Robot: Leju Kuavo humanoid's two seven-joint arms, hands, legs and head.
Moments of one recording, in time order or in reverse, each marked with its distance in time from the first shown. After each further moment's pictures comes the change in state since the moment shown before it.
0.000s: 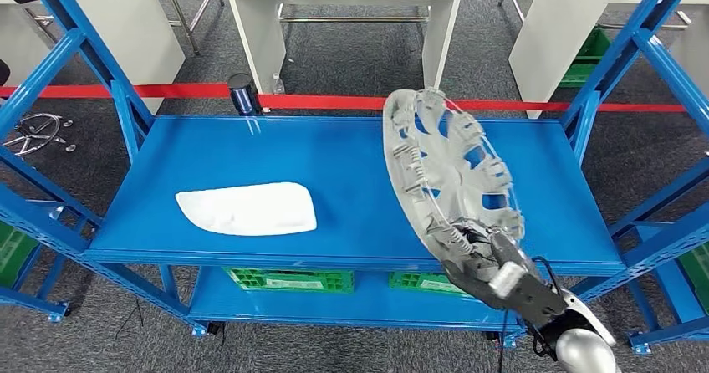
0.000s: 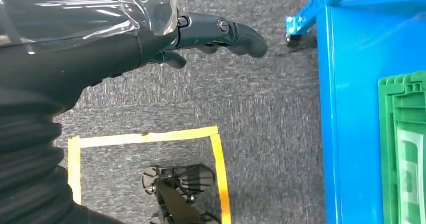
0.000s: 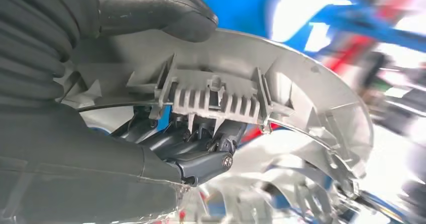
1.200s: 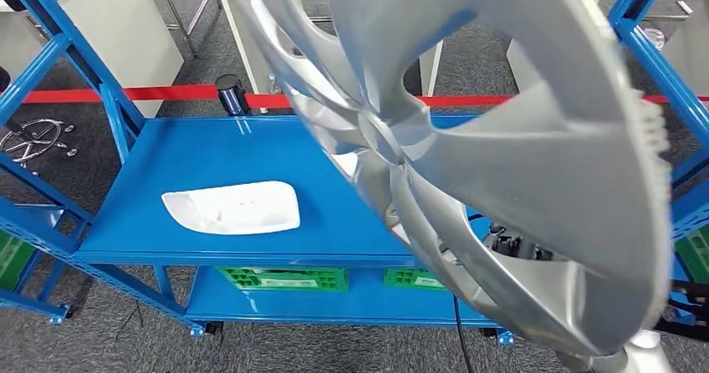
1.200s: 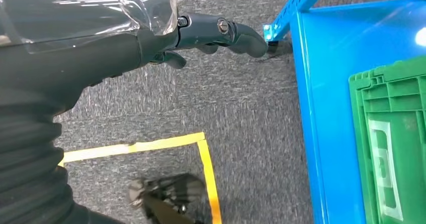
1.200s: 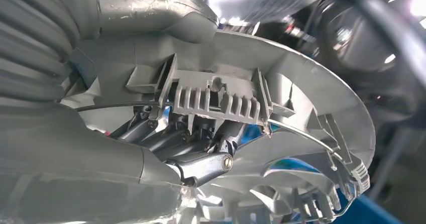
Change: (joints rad) left arm -0.025 0.019 0.043 0.016 -0.077 -0.021 -0.096; right arm -0.223 0.056 0.055 -0.255 -0.780 0.574 -0.197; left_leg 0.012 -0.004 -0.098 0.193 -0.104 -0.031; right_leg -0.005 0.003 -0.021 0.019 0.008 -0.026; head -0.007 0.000
